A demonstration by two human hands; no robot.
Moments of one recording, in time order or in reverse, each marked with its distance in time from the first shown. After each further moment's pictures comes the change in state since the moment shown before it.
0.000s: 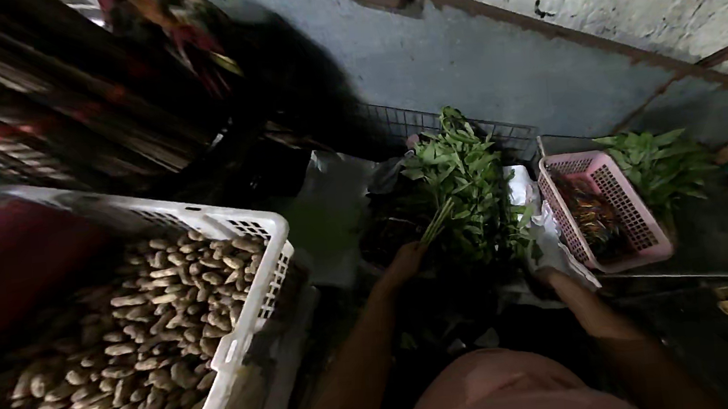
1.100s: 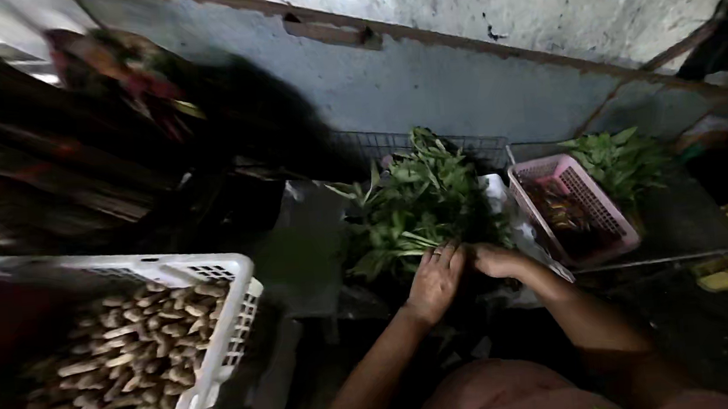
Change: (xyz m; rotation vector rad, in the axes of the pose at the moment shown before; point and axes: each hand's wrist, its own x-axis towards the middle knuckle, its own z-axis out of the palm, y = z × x) left_hand -0.035 0.061 0.072 0.751 0.408 0.947; right_hand -0.087 -0.116 0.006 -0.431 -0.154 -0.780
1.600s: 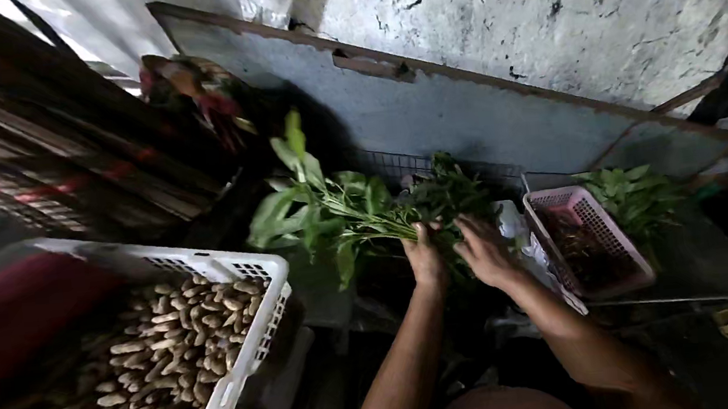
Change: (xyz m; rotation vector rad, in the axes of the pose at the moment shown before) left_hand 0.077 -0.022 -0.018 -1.581 1.010 -0.734; right_hand 0.014 -0.061 -0.013 -0.217 0.527 -0.184
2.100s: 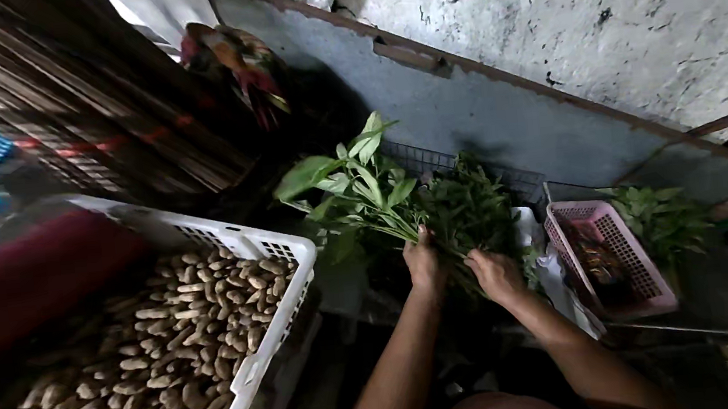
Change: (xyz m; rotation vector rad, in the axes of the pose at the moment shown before) left_hand 0.014 0.026 -0.031 0.138 0.230 -0.150; right_hand -0.009 -0.005 0.041 -0.194 0.088 -0.099
